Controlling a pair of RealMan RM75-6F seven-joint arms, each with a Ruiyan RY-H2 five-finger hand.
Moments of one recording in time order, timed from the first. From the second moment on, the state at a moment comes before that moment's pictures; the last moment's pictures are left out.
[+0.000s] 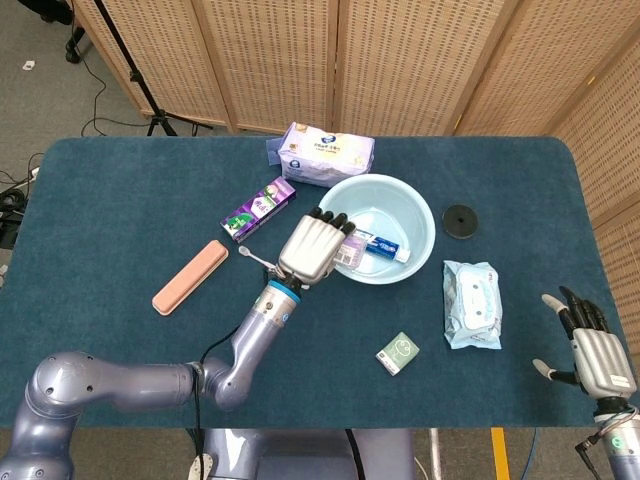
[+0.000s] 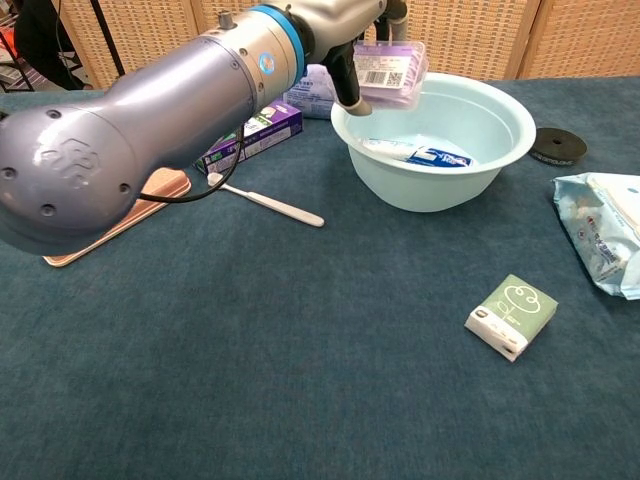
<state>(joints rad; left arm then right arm) -1.20 -1.83 -0.31 -1.31 0.90 1.14 0.67 0.12 -1.10 0.05 -1.58 -1.41 1.32 0.16</state>
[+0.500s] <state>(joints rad) -1.37 -2.11 -0.40 -0.69 0.97 0.96 0.48 0.12 -1.09 0.07 -1.54 -1.36 1.29 0.22</state>
